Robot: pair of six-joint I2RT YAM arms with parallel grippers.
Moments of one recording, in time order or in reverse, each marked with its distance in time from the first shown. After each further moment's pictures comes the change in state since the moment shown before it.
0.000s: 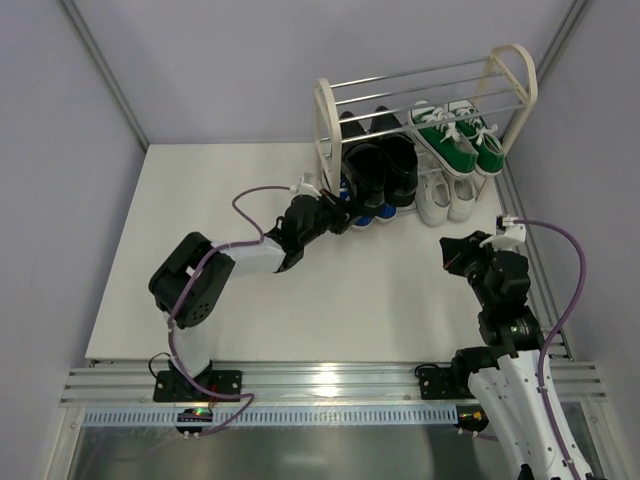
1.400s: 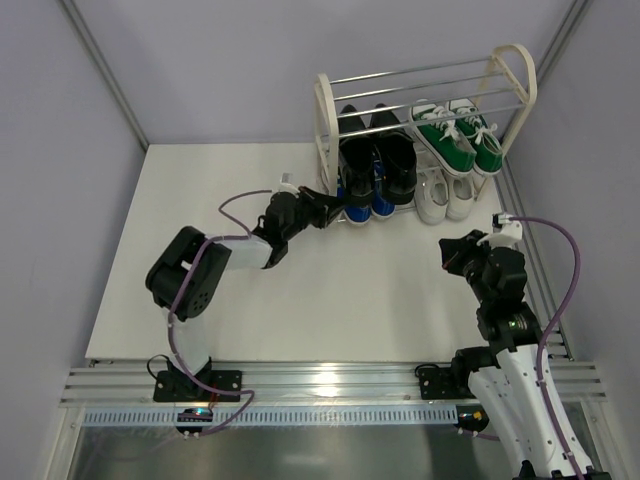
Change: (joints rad) left arm 0.125 0.024 -0.048 0.122 0.097 -0.141; right arm 0.000 0.039 0.000 -0.008 0.006 -0.017
